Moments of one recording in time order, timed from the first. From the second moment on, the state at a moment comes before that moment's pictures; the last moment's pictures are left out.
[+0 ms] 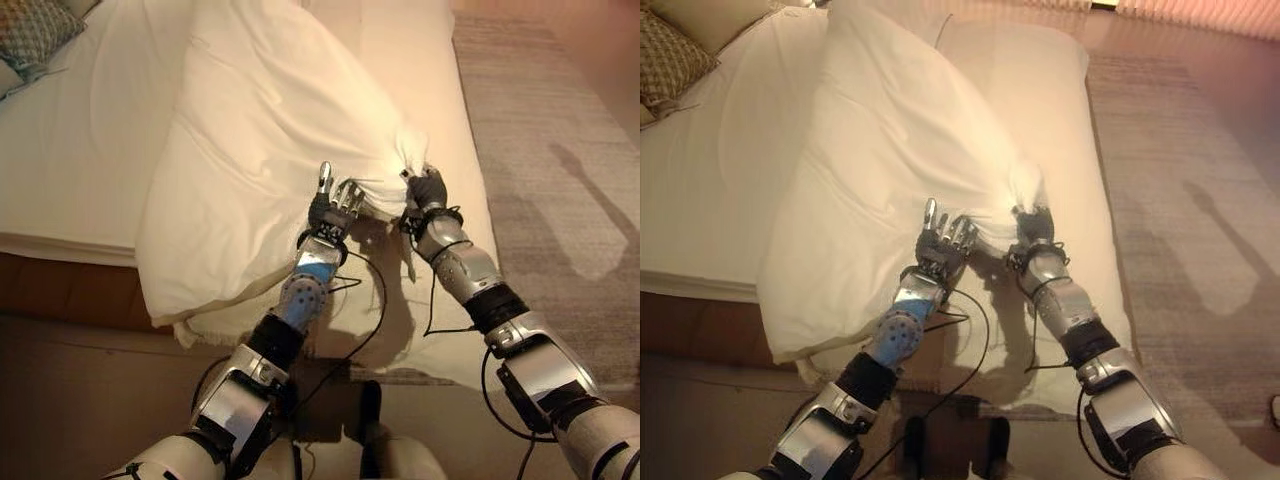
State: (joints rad) left arm -0.72 0.00 -0.33 0.34 -1.43 -0.19 0.46; right arm -0.81 -0.33 0.32 0.51 0.72 0.03 -0.46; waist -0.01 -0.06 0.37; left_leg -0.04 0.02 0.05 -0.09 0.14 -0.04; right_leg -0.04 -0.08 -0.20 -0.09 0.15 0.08
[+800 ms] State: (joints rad) left arm -0.38 0.09 -0.47 0.20 -1.27 -0.11 0.38; right arm -0.76 -0.35 0.28 0.52 0.72 0.03 -0.50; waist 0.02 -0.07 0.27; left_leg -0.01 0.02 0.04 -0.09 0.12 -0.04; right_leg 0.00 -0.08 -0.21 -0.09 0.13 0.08
